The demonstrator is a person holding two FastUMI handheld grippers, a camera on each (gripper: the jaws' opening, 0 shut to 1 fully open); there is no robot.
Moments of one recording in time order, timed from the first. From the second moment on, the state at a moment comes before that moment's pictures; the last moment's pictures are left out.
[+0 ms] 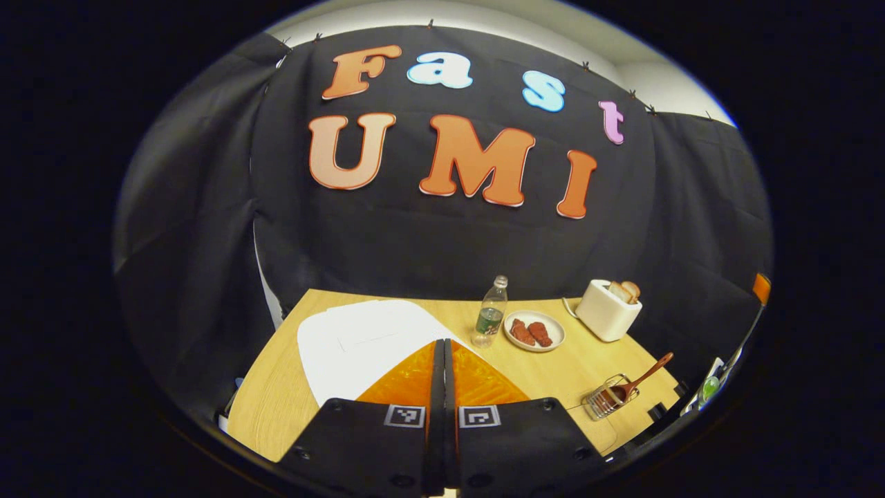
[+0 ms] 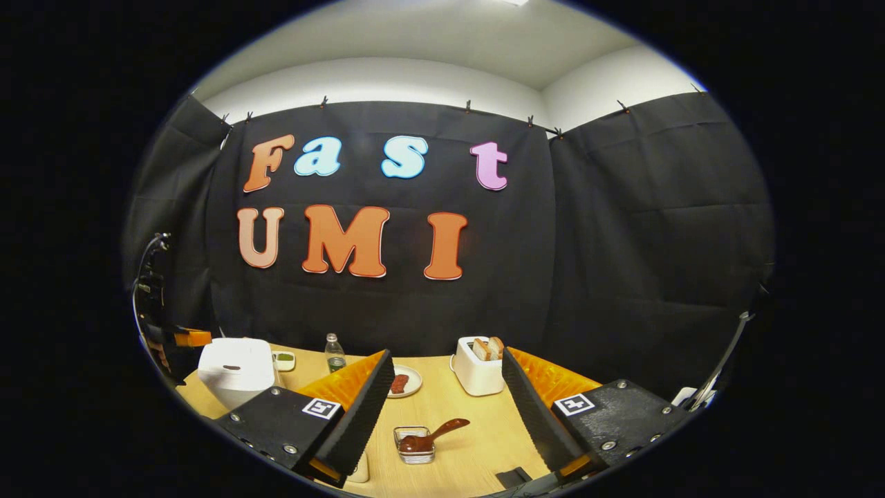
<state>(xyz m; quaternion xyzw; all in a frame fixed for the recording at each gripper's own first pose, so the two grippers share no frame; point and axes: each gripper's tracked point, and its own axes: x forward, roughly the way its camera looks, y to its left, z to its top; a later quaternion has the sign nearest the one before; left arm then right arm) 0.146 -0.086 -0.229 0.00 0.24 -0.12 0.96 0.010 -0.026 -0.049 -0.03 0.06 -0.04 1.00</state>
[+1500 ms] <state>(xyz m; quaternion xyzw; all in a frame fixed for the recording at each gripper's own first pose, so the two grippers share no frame) 0.129 -0.047 -0.113 -0.04 0.15 -0.10 0.98 0.034 -0.059 -0.115 -0.02 0.08 -0.06 1.00</state>
